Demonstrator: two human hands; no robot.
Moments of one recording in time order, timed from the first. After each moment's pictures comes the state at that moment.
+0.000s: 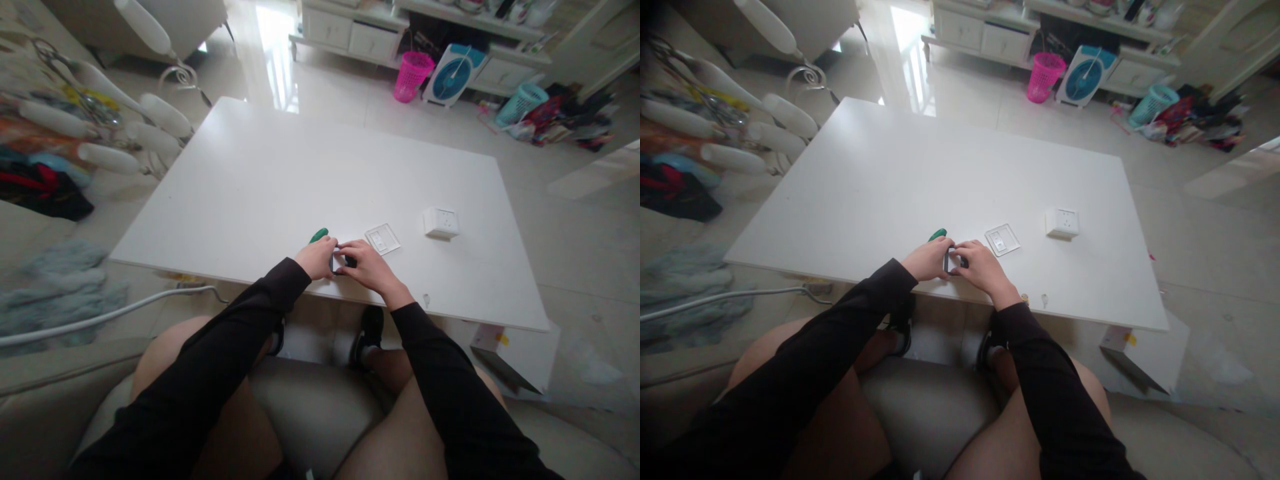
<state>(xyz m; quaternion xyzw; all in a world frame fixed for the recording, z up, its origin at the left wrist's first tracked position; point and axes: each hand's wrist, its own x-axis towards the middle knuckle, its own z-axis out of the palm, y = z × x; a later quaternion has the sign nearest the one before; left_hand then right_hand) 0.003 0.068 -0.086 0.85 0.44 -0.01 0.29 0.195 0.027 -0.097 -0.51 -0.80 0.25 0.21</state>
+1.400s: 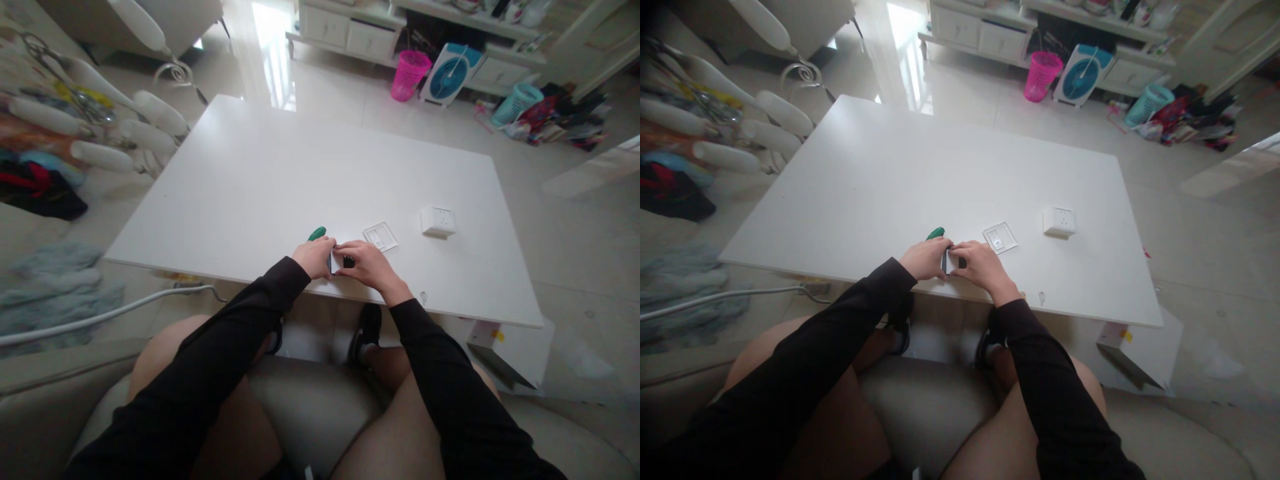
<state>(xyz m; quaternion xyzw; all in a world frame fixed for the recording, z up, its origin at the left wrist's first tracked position) 0.002 0.063 -0.076 0.84 0.46 -0.04 0.27 0.198 0.026 -0.090 -0.49 -0.83 0.20 0.15</state>
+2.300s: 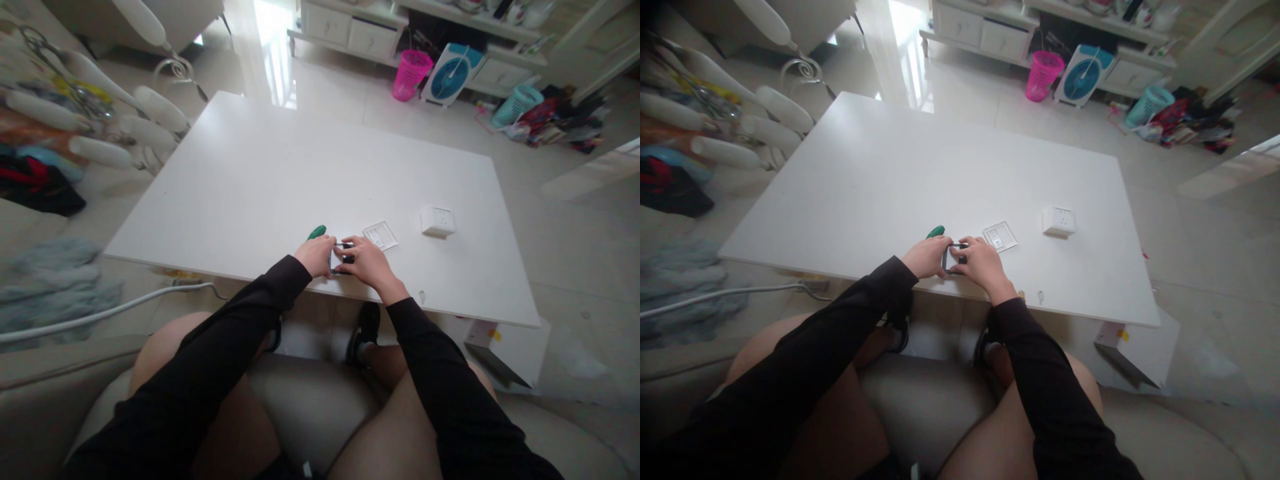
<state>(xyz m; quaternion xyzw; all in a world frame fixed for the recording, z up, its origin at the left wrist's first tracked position) 0.008 0.065 -0.075 0.86 0.44 -0.05 0.25 0.194 0.024 -0.084 -0.57 -0.80 0.17 0.06</state>
